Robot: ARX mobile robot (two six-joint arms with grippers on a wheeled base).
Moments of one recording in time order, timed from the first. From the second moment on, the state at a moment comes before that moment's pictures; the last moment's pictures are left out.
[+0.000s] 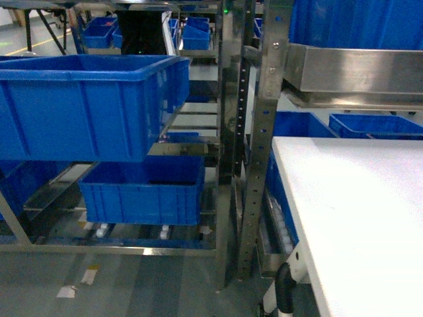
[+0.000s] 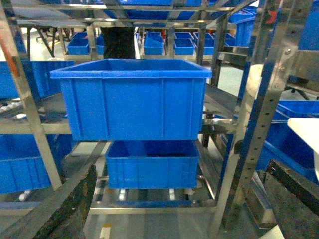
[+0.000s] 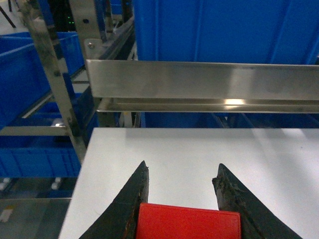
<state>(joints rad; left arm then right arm) 0.00 0.01 0.01 0.00 0.00 0.00 0.03 1.01 0.53 0.31 0.07 0.00</state>
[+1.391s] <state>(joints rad) 0.00 0.01 0.01 0.00 0.00 0.00 0.03 1.01 0.53 0.31 0.07 0.00</state>
